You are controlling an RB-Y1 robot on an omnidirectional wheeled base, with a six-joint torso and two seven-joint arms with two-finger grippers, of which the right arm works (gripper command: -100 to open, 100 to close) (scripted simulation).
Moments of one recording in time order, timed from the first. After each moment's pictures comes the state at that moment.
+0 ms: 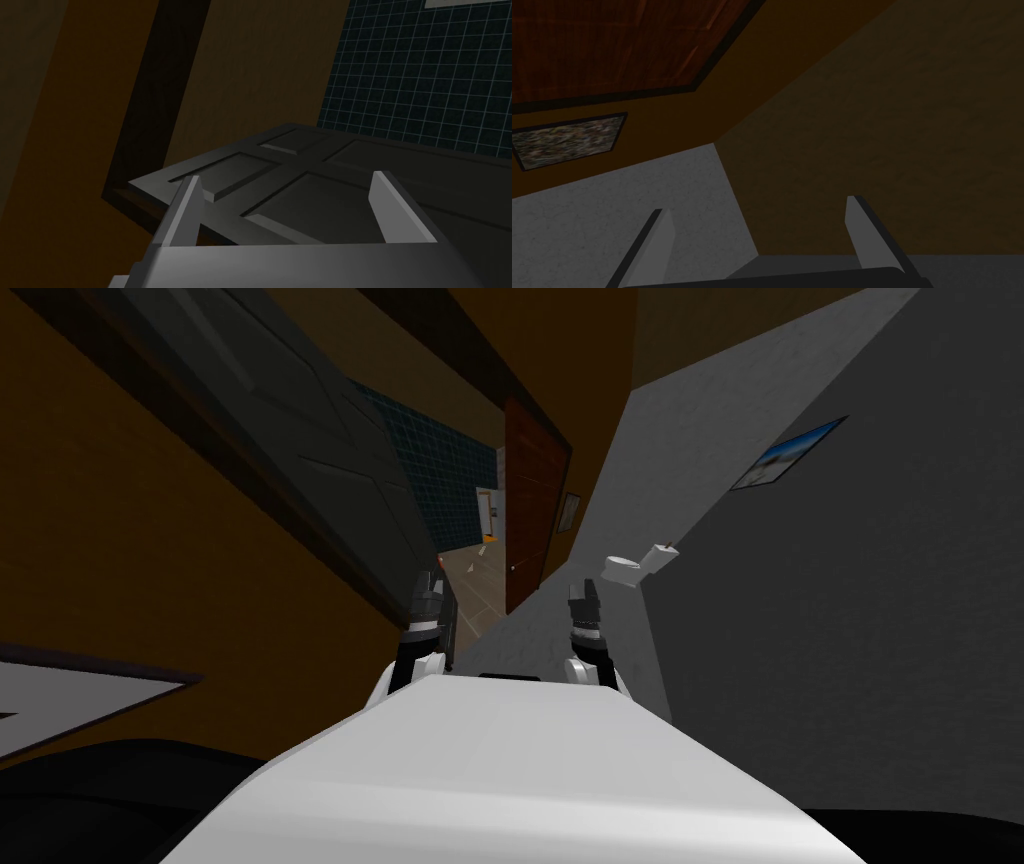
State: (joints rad) arm 0.43 -0.08 0.13 -2.10 -0.03 -0.58 0.11
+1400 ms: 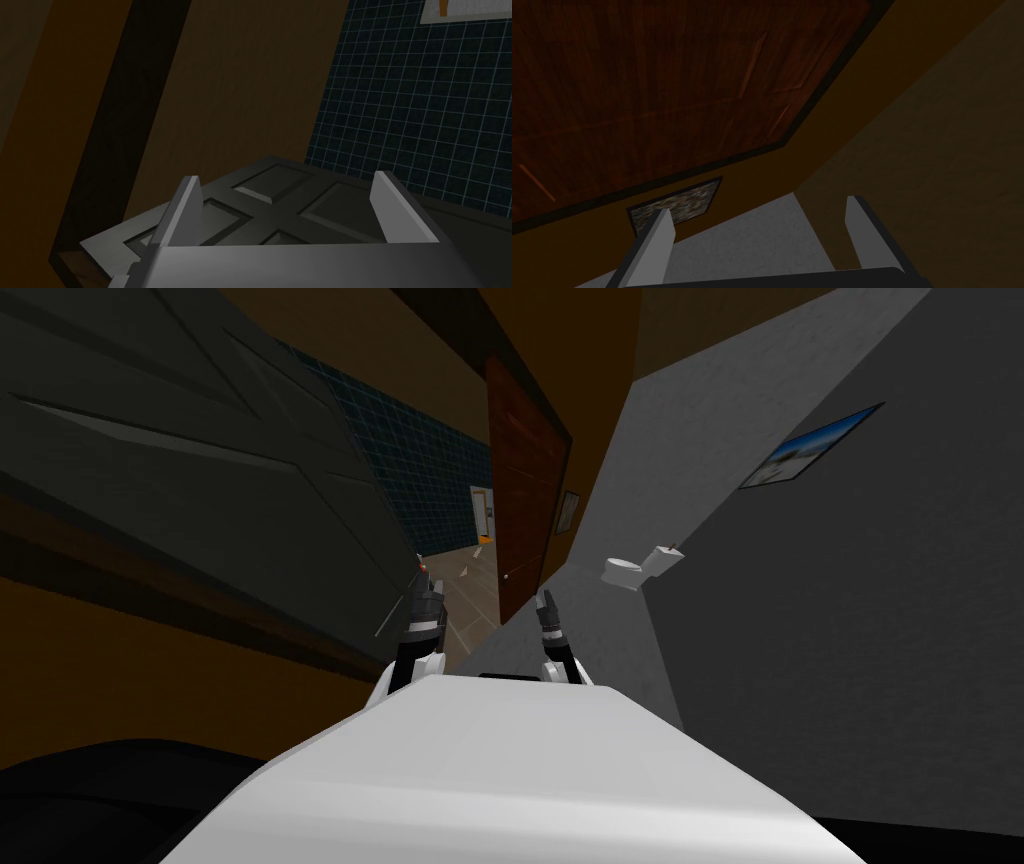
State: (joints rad) arm 0.30 -0.11 0.35 -1.79 -0.04 -0.63 0.05
